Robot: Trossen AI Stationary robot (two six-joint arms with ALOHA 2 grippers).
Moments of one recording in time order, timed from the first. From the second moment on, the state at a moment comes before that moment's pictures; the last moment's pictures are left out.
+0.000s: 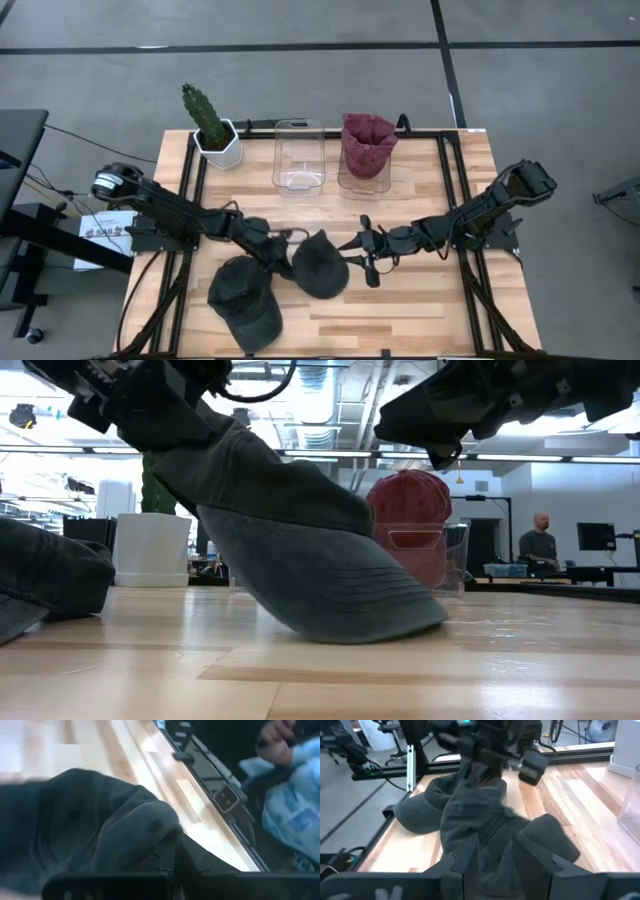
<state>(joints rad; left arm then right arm) -0.30 1.44 0.59 0.37 0.30 -0.13 0.37 1.49 0.62 0.57 0.24 0.16</state>
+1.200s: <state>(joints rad) -0.20 1.13 0.68 -0.03 0.05 0.30 0.32 1.49 0.62 0.53 0.45 0.12</state>
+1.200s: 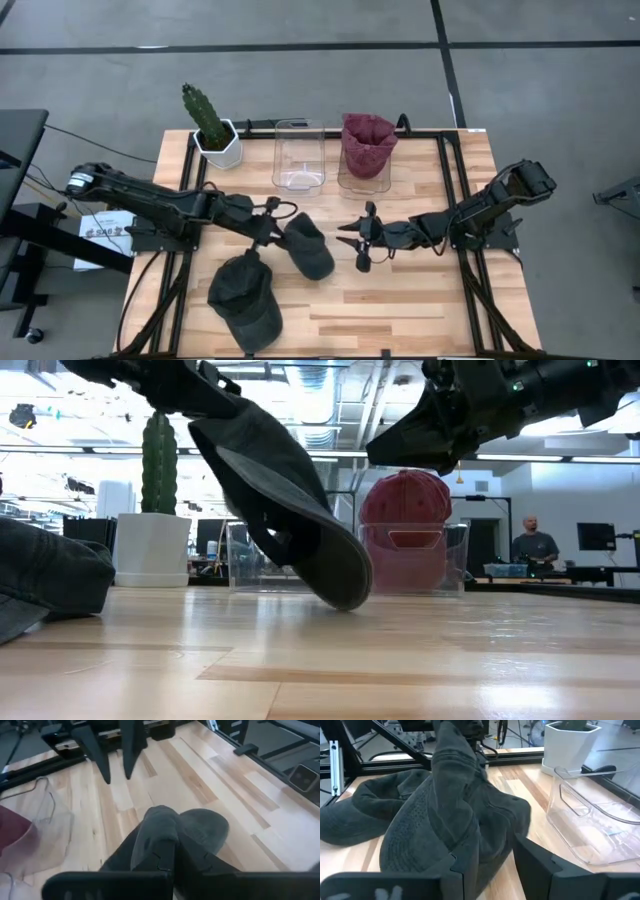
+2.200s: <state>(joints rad) -0.33 1.17 0.68 -0.20 -0.04 0.43 0.16 1.49 0.68 0.53 0.13 0.04</state>
